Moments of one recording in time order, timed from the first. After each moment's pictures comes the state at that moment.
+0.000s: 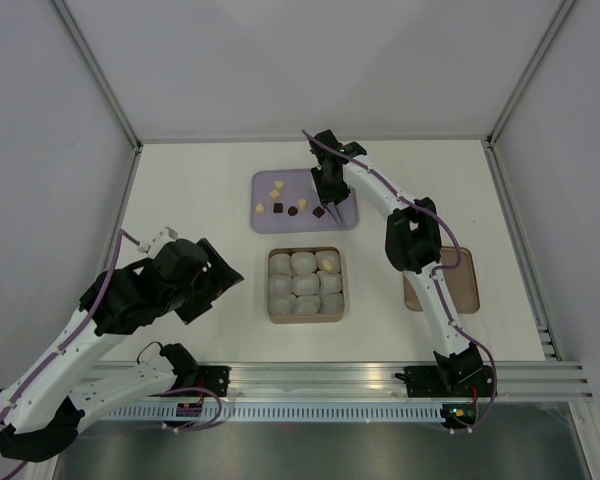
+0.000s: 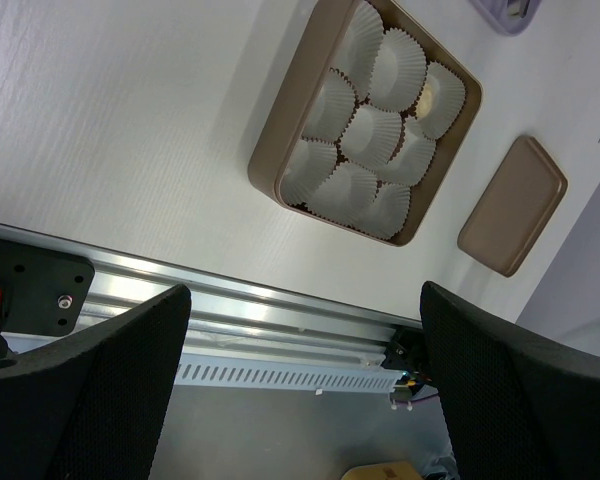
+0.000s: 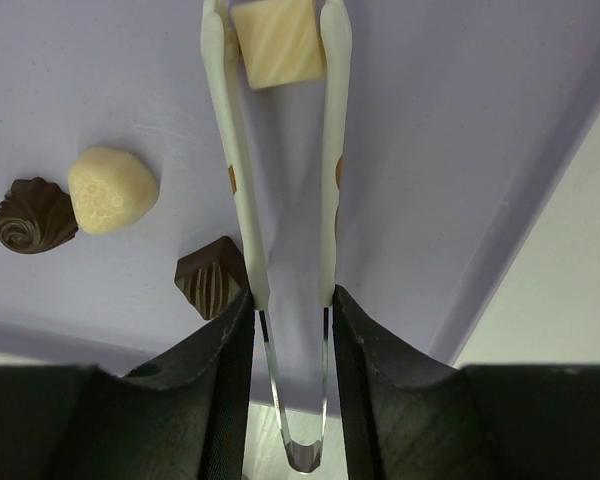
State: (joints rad) left arm -0.80 0.80 1.15 -1.31 -0.30 -1.36; right arm 0.50 2.52 2.36 -0.99 0.09 0.20
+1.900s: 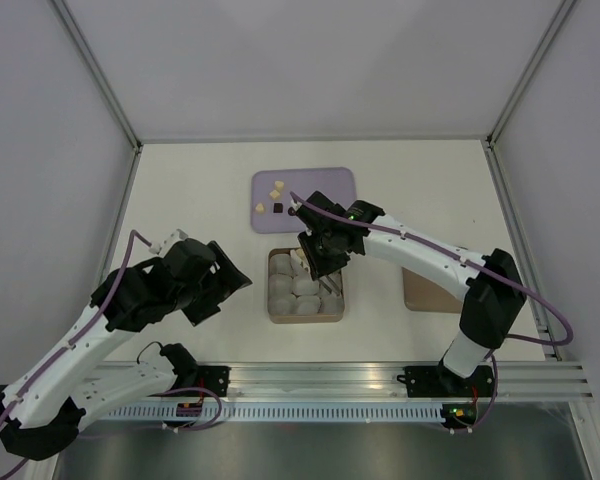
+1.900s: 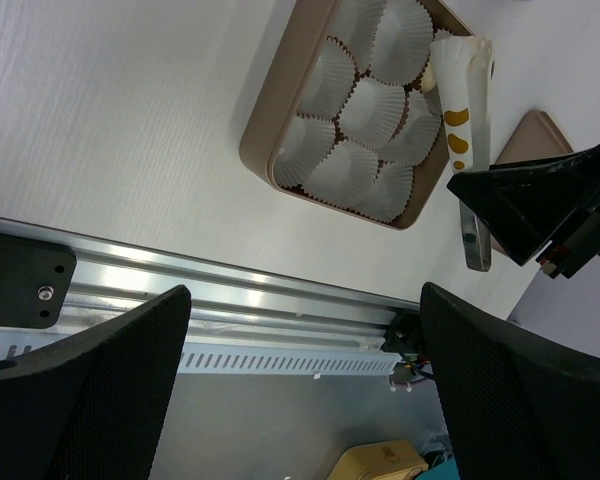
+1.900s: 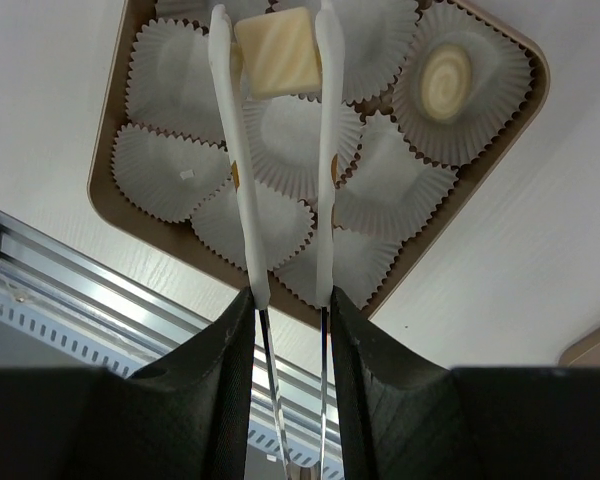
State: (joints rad) left arm -0.80 0.81 1.10 -1.26 -0.23 -1.36; right arm 0.88 1.68 1.47 -0.94 -0.01 0.43
